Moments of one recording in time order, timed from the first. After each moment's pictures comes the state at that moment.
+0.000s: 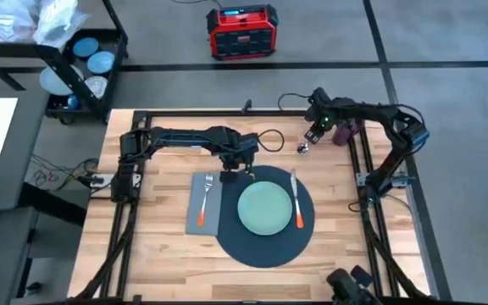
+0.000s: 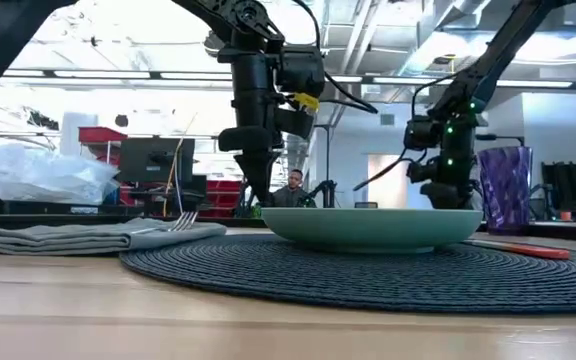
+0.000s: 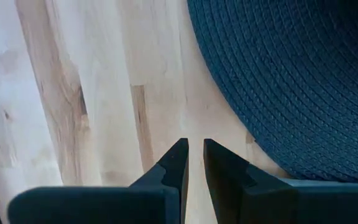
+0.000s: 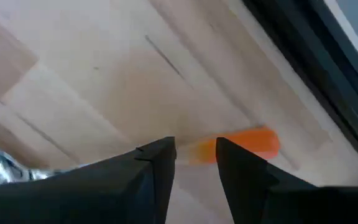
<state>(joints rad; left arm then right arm) 0.24 2.01 1.59 -0.97 -0.16 0.34 -0.98 1.73 0.93 -0.52 0.13 -0.24</state>
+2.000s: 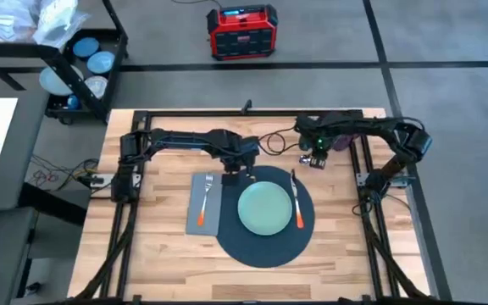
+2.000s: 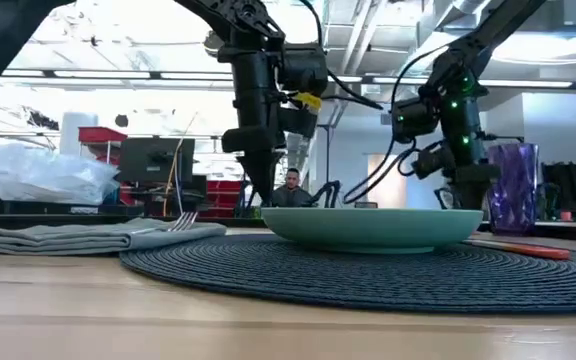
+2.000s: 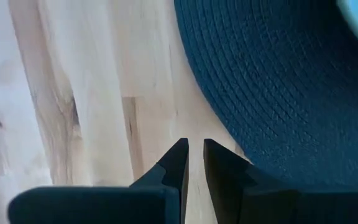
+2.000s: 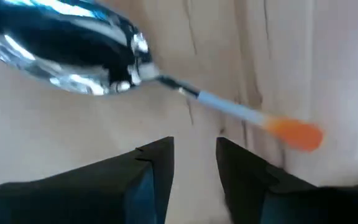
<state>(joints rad) 0.21 2.01 1.58 -0.92 -0.16 0.33 -0.64 1.61 0.91 -0.86 0.22 -0.37</state>
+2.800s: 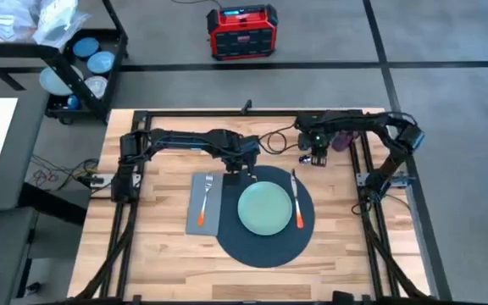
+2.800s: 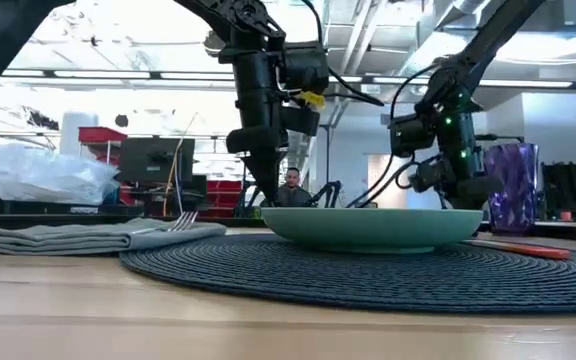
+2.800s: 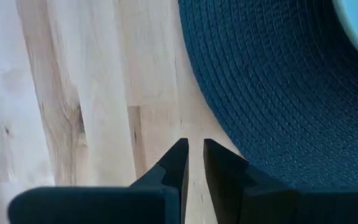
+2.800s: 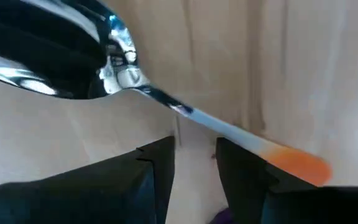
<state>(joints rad) 0.21 2.01 1.58 -0.90 -0.16 0.32 -0.71 1.72 0.91 -0.81 0.19 -0.53</state>
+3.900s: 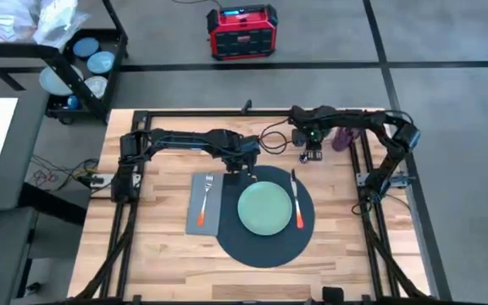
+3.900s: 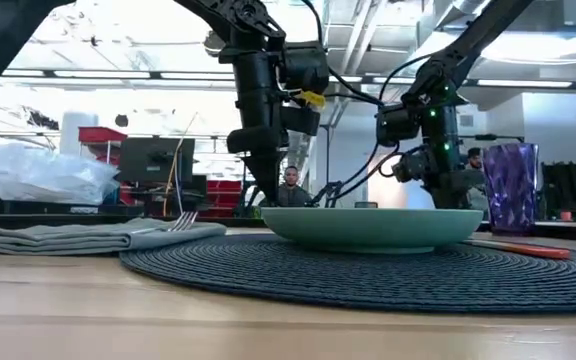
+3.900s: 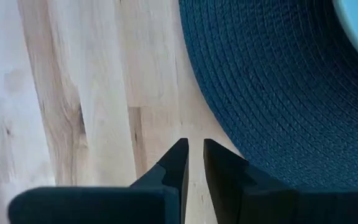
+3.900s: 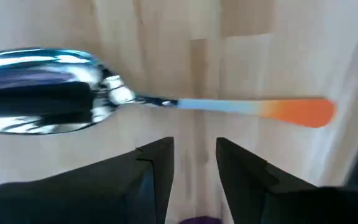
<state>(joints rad) 0.21 2.01 1.58 -0.90 -0.16 0.32 -0.67 1.73 1.02 -0.85 0.20 -0.58</state>
